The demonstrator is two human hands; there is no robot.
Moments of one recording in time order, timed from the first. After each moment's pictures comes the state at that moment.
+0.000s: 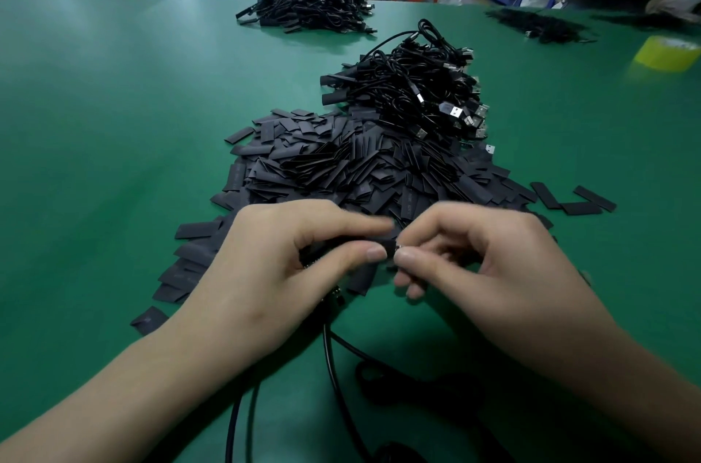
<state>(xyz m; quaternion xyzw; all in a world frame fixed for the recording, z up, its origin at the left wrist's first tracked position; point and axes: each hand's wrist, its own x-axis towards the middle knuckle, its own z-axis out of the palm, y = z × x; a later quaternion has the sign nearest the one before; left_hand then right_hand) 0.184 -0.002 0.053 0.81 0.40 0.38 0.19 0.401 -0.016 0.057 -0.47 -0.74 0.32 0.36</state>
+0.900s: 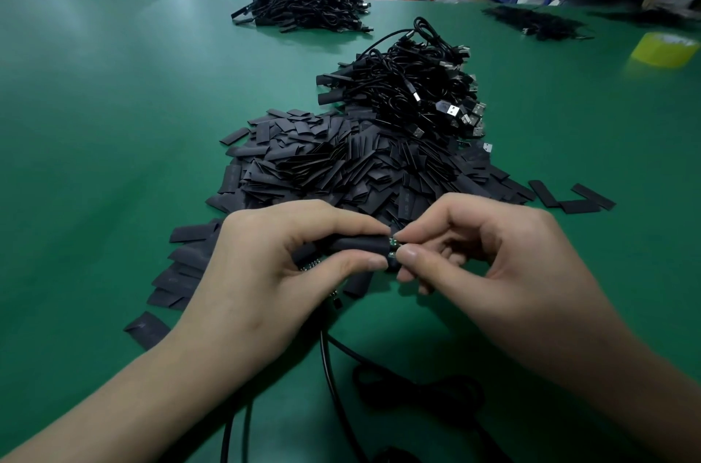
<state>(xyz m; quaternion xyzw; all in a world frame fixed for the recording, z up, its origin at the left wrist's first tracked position) 0.188 -0.005 0.049 0.78 0.41 0.43 0.20 0.399 -0.021 0.063 -0.46 -0.73 0.30 0.40</state>
